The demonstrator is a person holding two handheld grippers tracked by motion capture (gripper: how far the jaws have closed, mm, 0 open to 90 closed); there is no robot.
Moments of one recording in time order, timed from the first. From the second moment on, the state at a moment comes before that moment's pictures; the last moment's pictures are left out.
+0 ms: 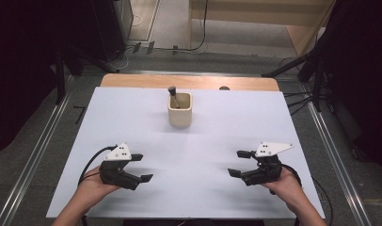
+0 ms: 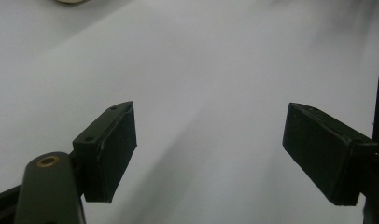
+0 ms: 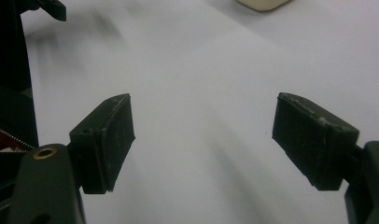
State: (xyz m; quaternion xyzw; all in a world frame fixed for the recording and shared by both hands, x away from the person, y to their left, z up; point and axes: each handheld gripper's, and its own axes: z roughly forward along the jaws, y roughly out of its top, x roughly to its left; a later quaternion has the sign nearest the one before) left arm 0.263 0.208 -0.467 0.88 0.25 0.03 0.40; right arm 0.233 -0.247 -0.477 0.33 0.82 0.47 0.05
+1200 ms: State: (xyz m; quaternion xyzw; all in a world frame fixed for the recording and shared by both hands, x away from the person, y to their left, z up) left arm 0.263 0.207 -0.466 0.88 0.25 0.03 0.40; right arm 0.236 -0.252 -0.483 0.32 0.82 0.46 0.05
